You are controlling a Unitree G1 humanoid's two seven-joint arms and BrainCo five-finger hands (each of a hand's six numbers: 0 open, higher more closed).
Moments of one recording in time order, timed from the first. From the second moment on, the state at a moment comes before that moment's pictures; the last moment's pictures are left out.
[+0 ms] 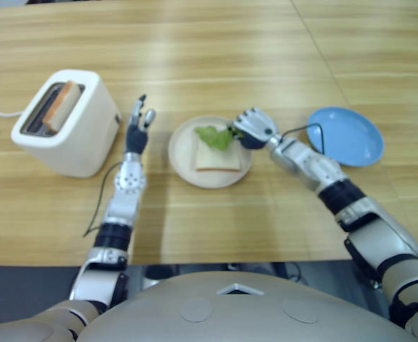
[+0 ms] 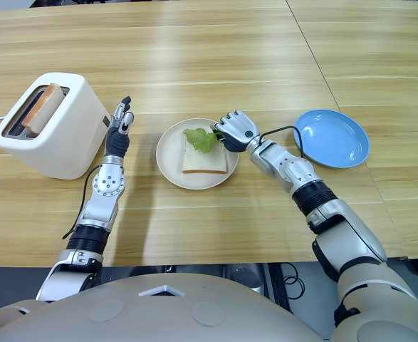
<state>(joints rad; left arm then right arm) -0.17 0.14 -0.03 0.30 0.24 -0.26 0.19 -0.52 -0.56 0.57 0.50 -1.03 -0.35 -0.35</state>
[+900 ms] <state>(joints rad) -0.12 0.15 -0.04 0.16 0.33 -0.24 0.21 -0.27 -0.74 0.31 -0.02 -0.88 -0.34 -0.14</state>
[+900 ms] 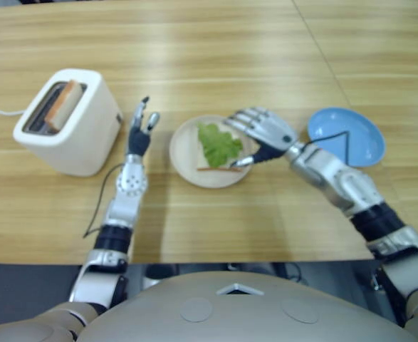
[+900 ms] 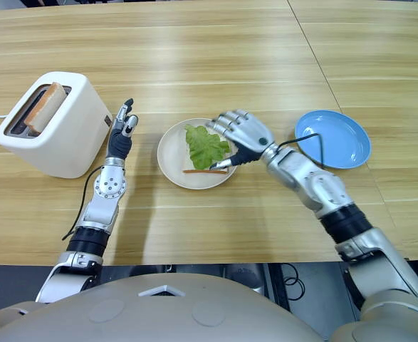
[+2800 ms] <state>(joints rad) -0.09 0.50 0.33 -0.40 0.54 0.14 0.18 -0.04 -0.52 -0.04 -0.05 -0.53 -0.38 -0.16</state>
